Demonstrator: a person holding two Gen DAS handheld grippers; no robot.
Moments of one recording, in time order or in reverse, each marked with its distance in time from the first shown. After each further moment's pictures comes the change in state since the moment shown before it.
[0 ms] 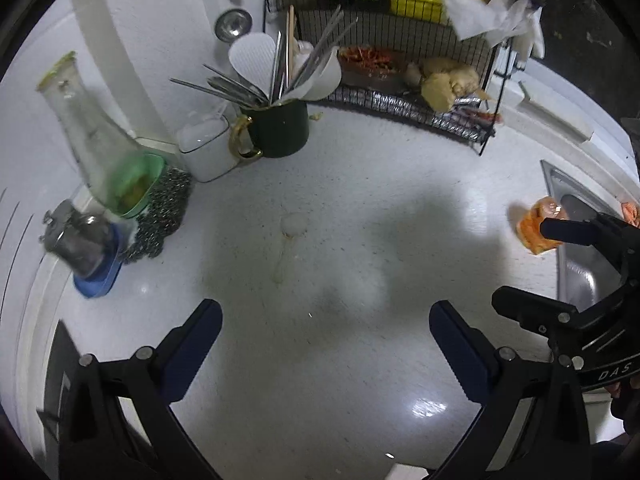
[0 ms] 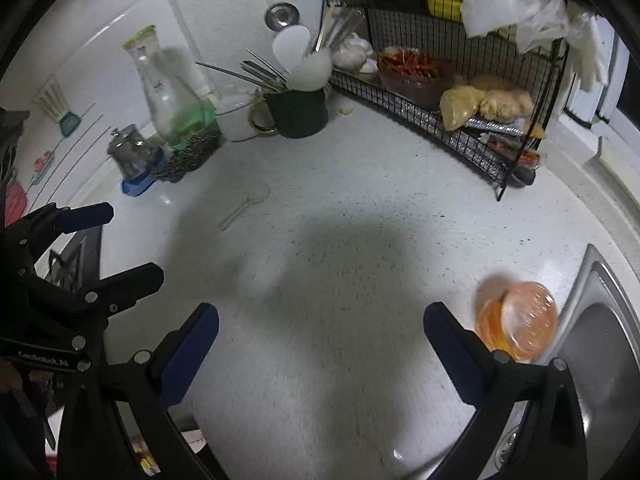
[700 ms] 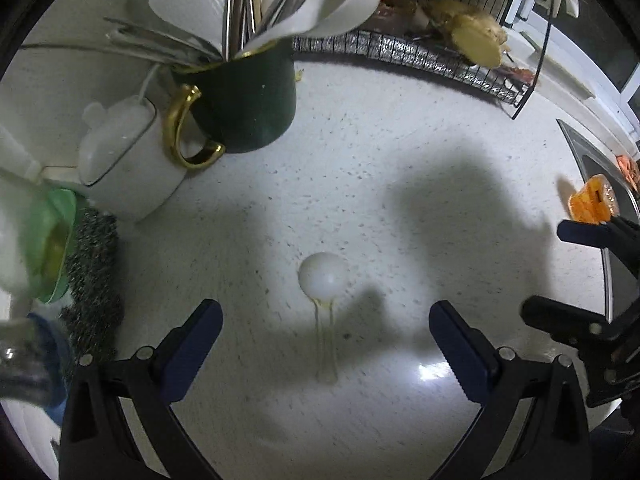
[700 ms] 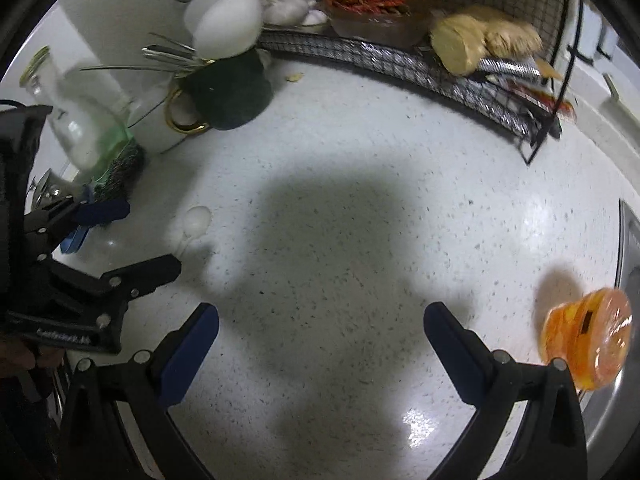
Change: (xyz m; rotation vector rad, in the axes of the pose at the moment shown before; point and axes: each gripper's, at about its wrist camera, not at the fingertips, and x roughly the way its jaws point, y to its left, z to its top) left arm 0.128 0.053 0.057 0.188 0.138 -0.183; right arm 0.077 -0.006 0.031 0.240 0.099 -0.100
